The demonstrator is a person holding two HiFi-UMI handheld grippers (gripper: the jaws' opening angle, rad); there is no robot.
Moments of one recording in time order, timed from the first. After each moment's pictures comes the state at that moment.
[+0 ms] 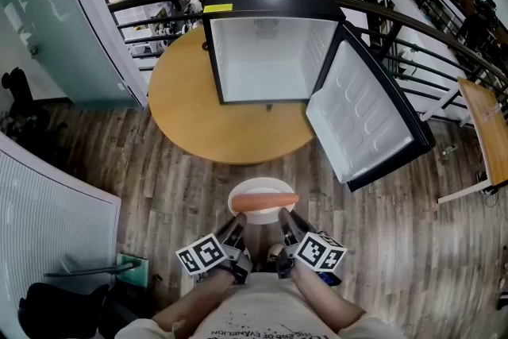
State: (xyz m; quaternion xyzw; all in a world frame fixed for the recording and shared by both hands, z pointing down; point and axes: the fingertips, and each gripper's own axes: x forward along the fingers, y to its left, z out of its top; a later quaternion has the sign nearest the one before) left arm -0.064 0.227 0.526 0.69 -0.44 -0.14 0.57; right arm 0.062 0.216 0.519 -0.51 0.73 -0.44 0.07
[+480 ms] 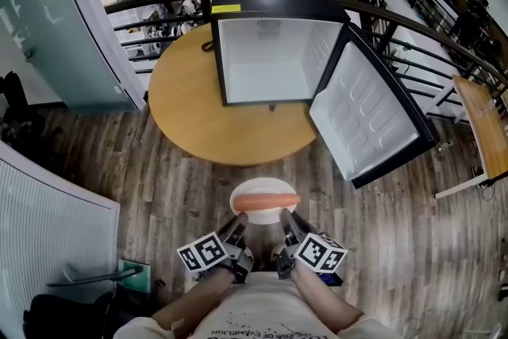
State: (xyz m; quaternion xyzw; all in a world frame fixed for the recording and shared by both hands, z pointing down) left arm -0.092 0.222 0.527 0.70 -0.41 -0.12 0.57; right arm 0.034 0.220 0.519 -0.54 0.72 -0.44 0.08
